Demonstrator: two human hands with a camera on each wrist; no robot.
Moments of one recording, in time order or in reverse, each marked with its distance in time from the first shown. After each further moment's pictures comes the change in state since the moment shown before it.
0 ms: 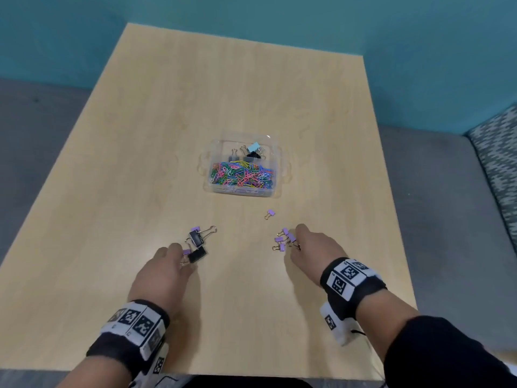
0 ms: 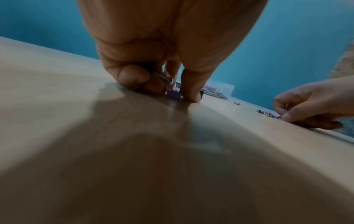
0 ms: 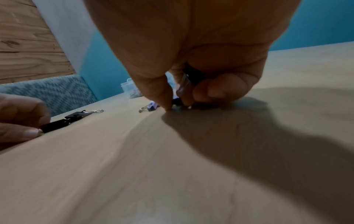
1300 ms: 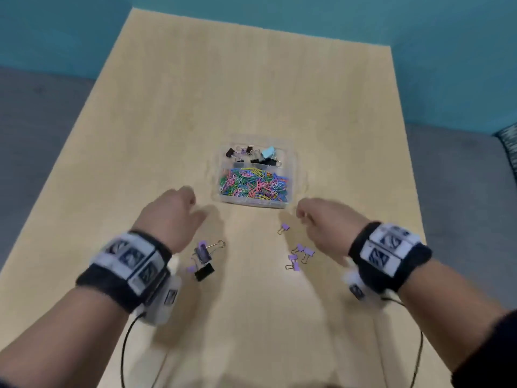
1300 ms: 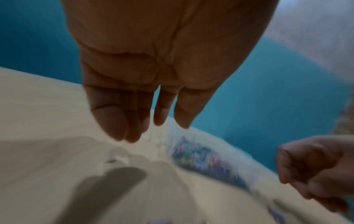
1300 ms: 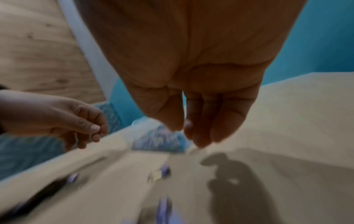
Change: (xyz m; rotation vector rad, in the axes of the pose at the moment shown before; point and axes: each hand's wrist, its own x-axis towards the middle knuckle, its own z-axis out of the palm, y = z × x) left_hand 0.103 0.043 -0.074 0.083 -0.027 0.058; right_hand 0.062 -0.015 -0.069 -0.062 -0.007 -0.249
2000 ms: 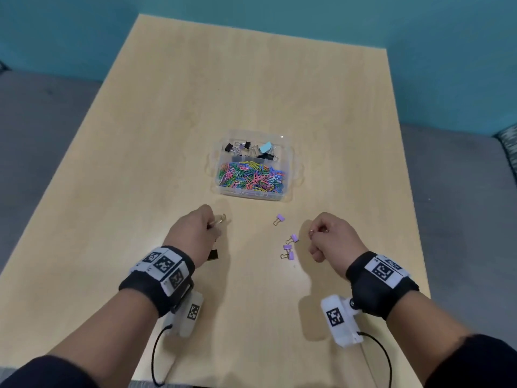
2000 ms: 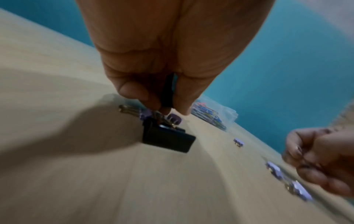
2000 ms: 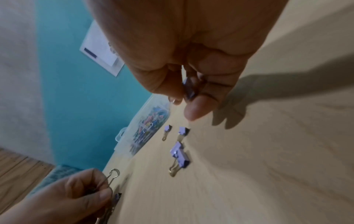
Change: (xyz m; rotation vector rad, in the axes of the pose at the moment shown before) left_hand -0.030 0.014 0.056 -0.228 0.030 0.014; right_hand -0.035 0.016 0.059 1.029 0.199 0.373
